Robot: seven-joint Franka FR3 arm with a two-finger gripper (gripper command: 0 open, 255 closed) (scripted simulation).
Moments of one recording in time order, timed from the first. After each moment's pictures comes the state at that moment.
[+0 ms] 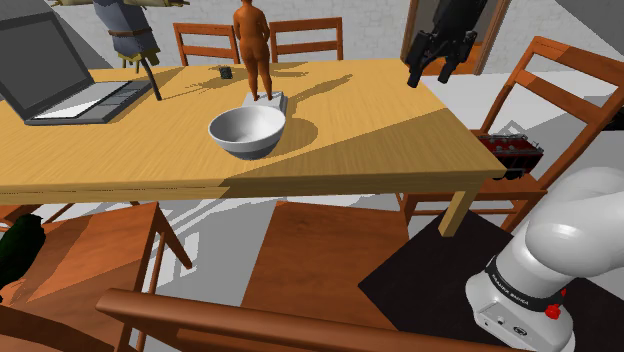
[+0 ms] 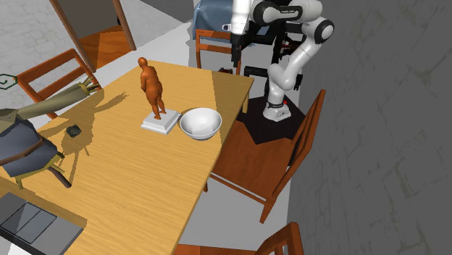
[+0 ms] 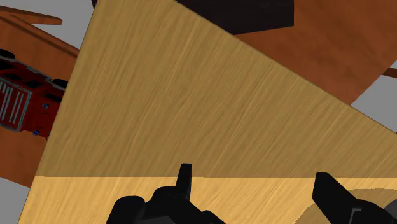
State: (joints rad) arm 0.00 -0.76 -0.03 -2.28 0.05 1.64 0.17
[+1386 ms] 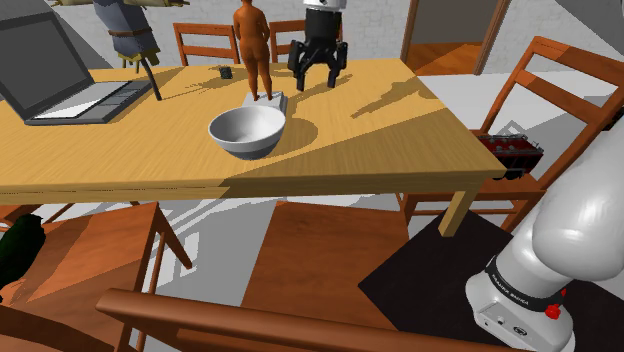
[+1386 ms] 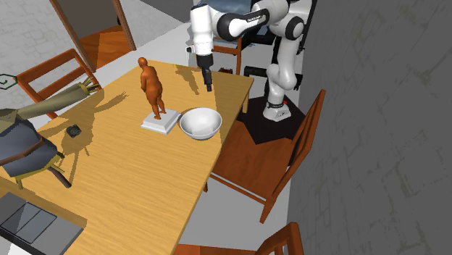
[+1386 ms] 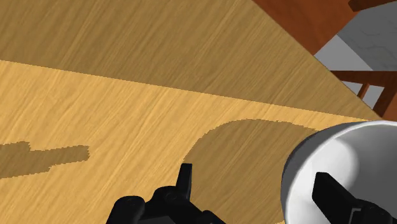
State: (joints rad) arm 0.11 -0.04 0.11 -1.70 0.16 1.69 0.26
